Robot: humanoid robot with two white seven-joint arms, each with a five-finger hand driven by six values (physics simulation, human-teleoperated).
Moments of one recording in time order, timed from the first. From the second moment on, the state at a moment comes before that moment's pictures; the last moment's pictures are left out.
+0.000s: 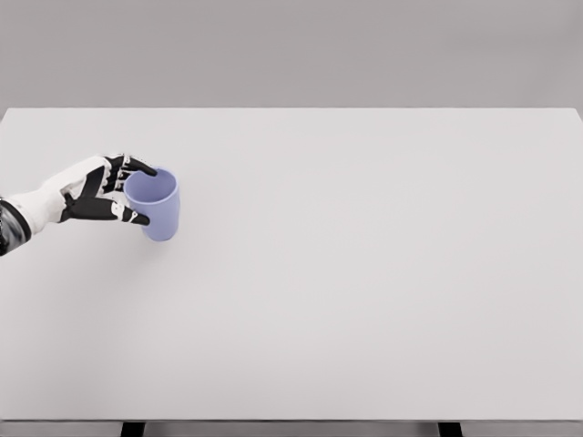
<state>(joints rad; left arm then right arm) -0.42 0.98 -0.65 -1.67 0.68 0.17 -0.17 0.01 0.00 -0.10 0.05 -0.05 -0.07 0.10</state>
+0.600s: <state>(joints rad) -0.35 0.97 -0.60 -1.68 0.64 0.17 -0.17 0.01 0.00 -0.10 0.05 -0.05 -0.07 0.10</state>
